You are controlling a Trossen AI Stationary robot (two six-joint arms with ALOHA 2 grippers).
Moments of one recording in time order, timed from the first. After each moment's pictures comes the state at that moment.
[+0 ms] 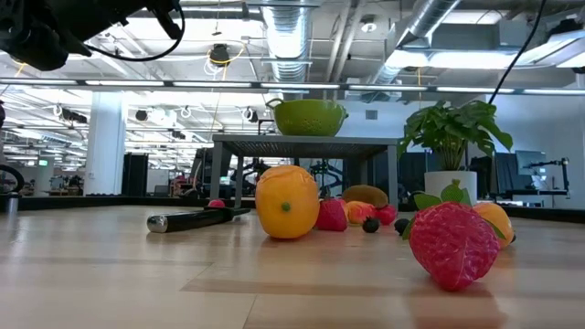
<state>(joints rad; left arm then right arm) 0.07 1.00 0.25 1.45 -0.06 -0.29 0.05 1.59 1.62 -0.51 0.42 -0.03</state>
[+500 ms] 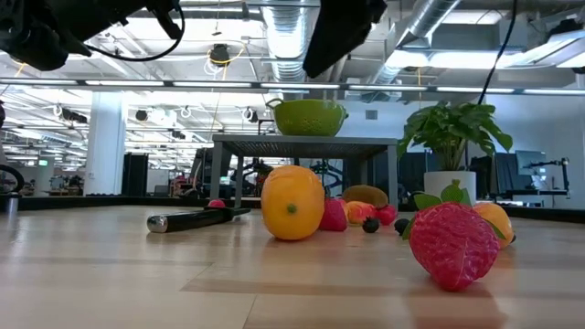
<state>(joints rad) 0.07 1.00 0.25 1.45 -0.06 -0.29 0.32 1.85 1.59 -0.82 0.42 0.25</state>
